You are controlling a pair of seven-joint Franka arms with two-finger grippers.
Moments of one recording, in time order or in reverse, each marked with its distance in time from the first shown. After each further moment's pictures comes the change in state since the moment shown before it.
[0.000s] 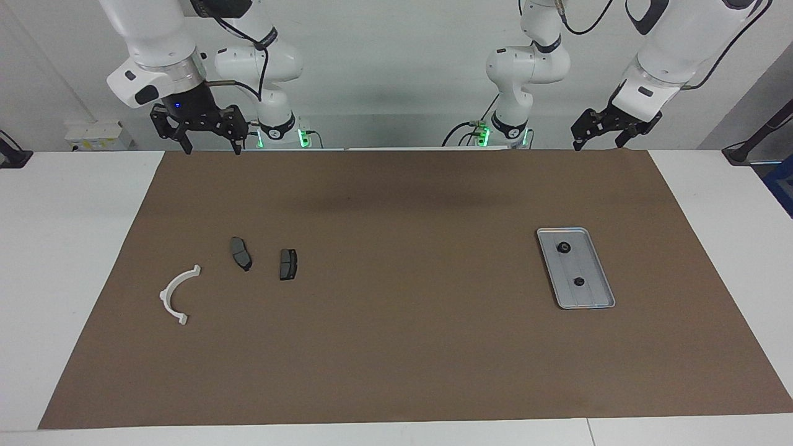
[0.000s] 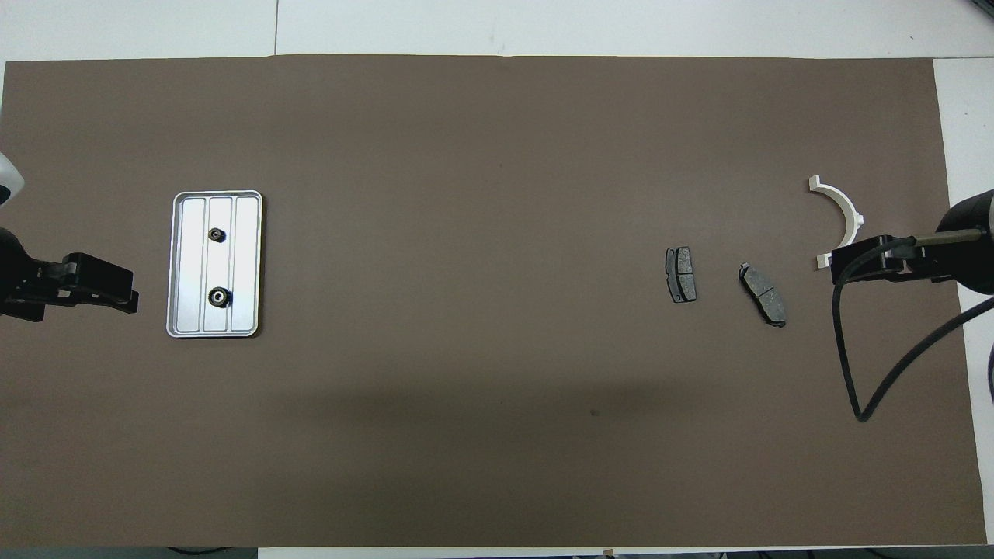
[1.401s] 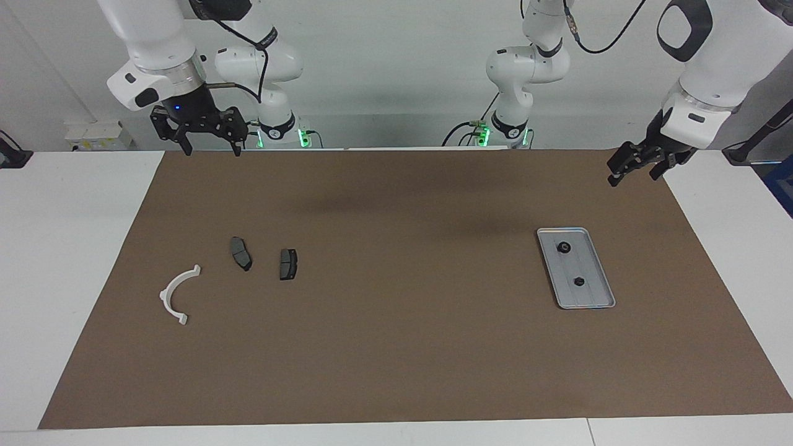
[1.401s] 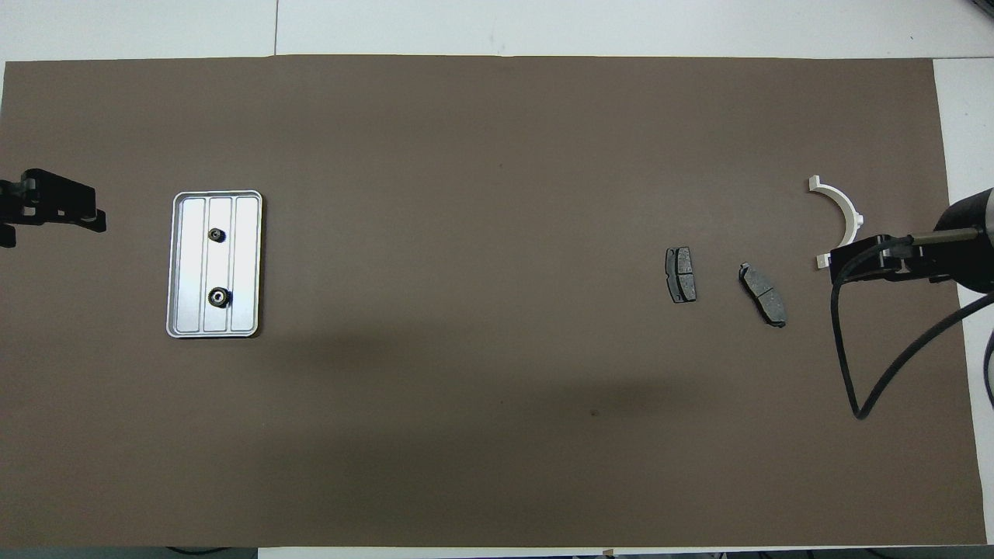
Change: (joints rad) left arm 0.044 0.135 0.023 0.140 0.000 0.108 0.001; right arm -0.002 0.005 0.000 -0.002 0.000 0.000 0.000
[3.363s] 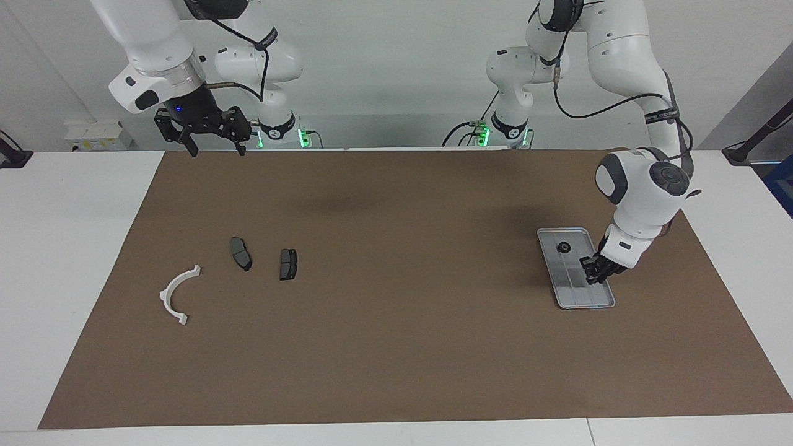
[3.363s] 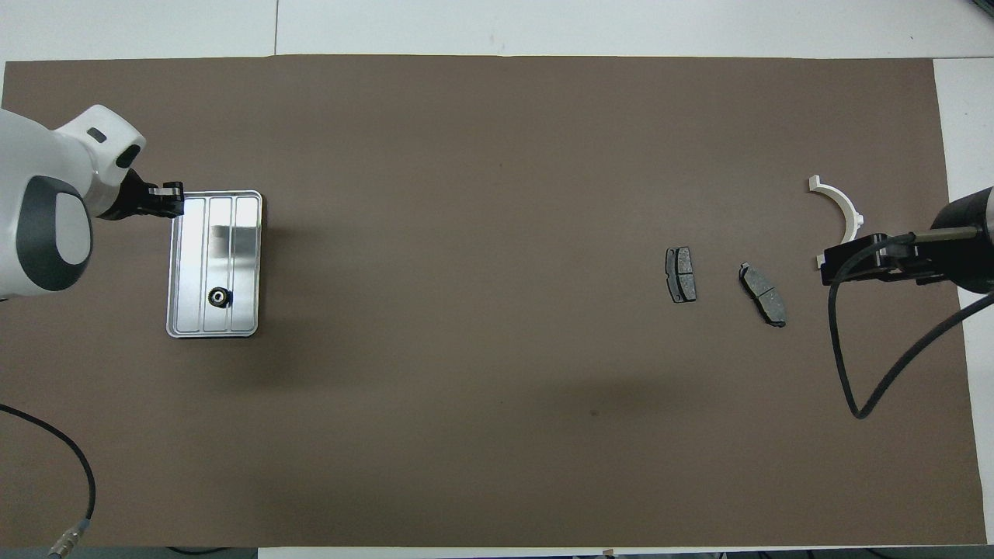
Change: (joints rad) left arm 0.032 0.271 0.003 -0.448 0.023 0.885 0.074; right arm -0.010 0.002 -0.003 -0.003 0.052 0.000 0.000
